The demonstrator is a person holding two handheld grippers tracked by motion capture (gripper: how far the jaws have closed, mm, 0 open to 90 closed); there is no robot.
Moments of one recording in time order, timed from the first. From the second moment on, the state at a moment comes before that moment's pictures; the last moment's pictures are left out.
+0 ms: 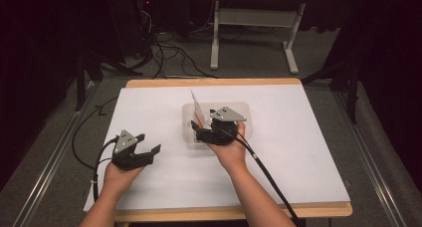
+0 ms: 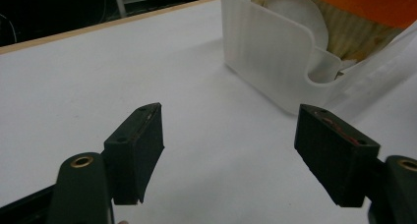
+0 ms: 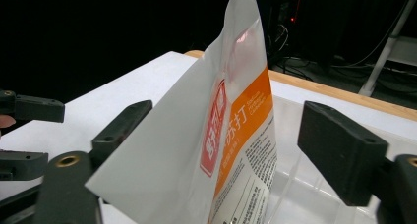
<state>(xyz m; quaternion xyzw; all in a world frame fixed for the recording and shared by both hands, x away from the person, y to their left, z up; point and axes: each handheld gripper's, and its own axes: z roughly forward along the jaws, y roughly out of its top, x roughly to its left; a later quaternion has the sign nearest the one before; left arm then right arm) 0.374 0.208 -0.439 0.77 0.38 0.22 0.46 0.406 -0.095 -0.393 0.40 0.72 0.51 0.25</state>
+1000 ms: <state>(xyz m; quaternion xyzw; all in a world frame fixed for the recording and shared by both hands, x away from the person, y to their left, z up) 0.373 0.207 -0.440 0.77 0.38 0.23 0.45 0.335 -0.189 -0.403 0.41 0.72 0.50 0.25</state>
